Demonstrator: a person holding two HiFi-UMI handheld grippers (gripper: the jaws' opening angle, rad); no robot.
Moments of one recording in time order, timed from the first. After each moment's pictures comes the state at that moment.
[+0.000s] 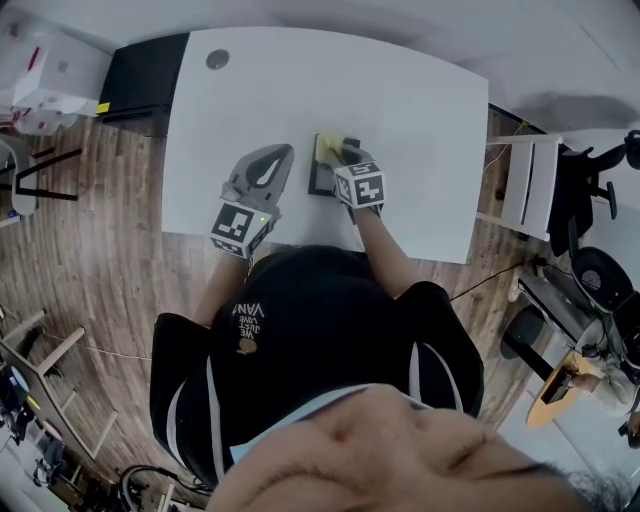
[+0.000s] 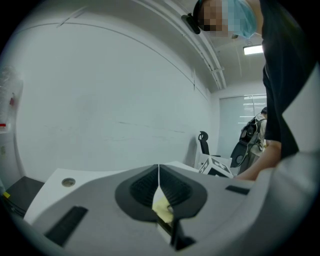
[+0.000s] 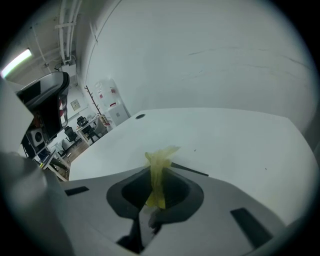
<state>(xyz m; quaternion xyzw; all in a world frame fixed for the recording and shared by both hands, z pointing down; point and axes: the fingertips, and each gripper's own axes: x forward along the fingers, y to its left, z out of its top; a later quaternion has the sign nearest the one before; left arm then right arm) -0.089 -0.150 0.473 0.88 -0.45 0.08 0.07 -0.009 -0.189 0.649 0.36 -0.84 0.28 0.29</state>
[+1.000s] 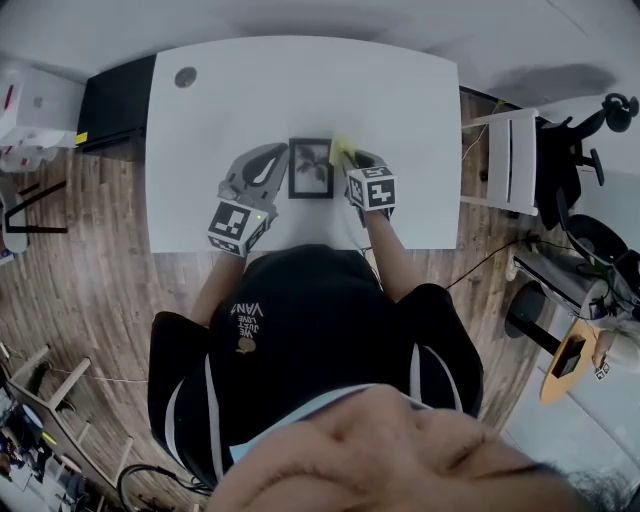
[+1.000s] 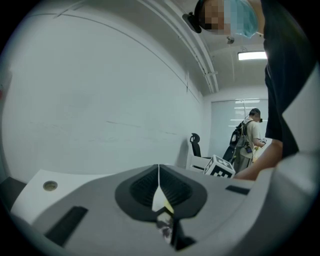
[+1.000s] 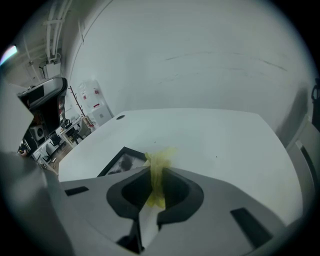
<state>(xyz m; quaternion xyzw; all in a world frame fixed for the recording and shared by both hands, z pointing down) -0.049 -0.166 0.472 0.90 -0.41 0.07 0.08 0.086 -0.191 0.648 0.44 -0.80 0.28 0.30</state>
